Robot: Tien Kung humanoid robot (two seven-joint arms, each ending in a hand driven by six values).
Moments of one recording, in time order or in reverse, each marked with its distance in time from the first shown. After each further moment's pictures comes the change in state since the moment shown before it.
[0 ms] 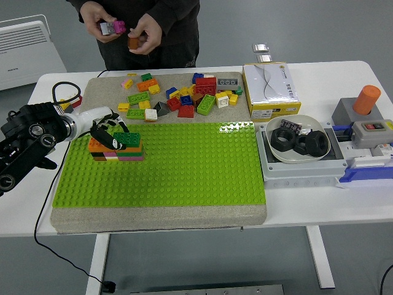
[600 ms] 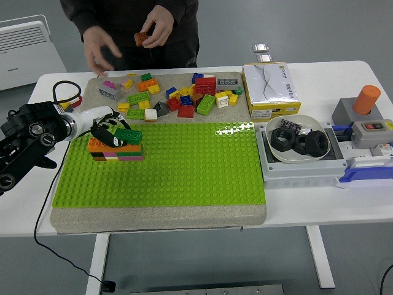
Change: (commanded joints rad) left arm -0.001 -0.002 -0.004 0.003 0.001 -0.002 -0.007; right arm -0.002 0.000 -0.008 0.000 0.011 -0.005 -0.004
